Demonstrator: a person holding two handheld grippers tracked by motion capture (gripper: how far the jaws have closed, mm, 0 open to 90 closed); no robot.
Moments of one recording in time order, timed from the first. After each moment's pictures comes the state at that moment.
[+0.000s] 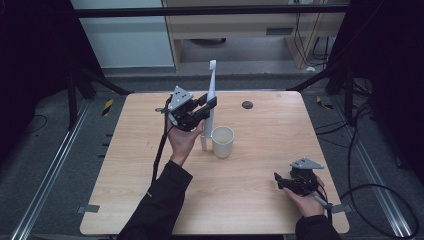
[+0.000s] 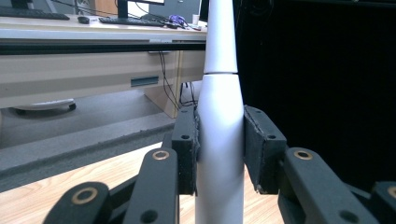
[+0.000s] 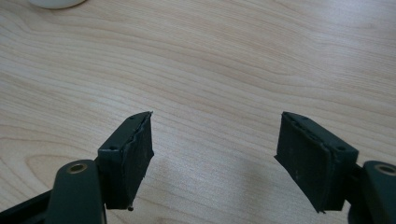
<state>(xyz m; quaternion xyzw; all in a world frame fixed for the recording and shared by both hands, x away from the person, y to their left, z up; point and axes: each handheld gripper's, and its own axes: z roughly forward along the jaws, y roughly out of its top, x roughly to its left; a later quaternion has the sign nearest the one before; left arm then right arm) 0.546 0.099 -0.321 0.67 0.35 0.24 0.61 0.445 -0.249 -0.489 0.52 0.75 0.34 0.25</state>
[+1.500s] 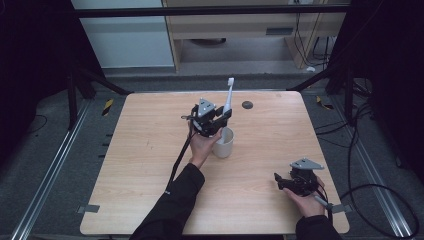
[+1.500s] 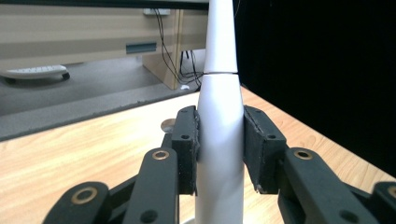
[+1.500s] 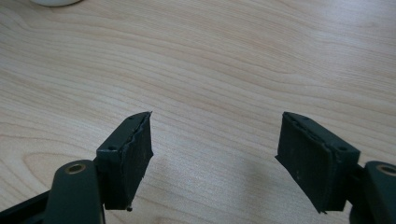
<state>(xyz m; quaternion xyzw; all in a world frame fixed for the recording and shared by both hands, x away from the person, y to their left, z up) 0.580 0.053 -0.396 0.70 0.37 0.22 0.57 0.445 -0.250 -0.491 0.51 0.75 0.34 0.25</state>
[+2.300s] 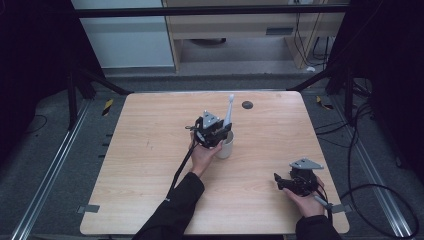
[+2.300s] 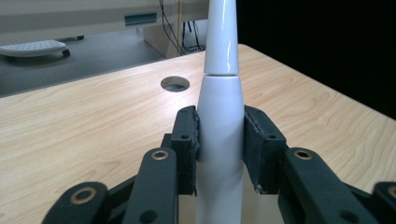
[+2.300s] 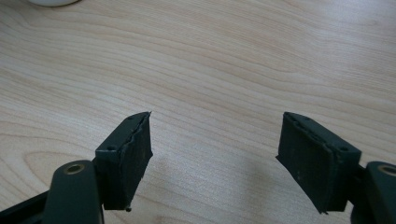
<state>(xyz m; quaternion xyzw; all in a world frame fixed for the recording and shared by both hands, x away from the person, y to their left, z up) 0.573 0.050 -0.437 0.74 0.37 0.22 0.52 0.446 -0.250 -0.491 0.51 0.75 0.33 0.24</state>
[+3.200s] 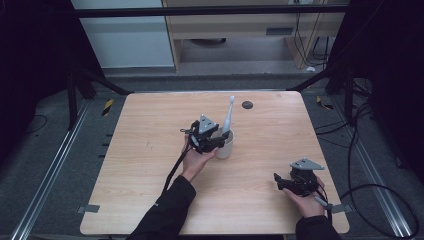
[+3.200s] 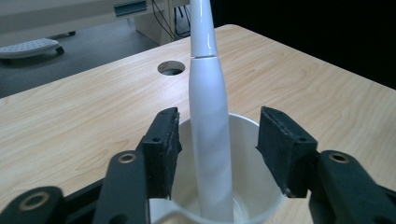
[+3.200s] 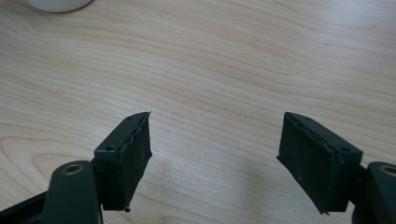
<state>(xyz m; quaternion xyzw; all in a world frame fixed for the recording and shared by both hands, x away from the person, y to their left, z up) 0.551 0.072 -0.424 0.77 0.34 0.22 0.49 0.443 -0.249 -0.489 0.51 0.75 0.34 0.25</state>
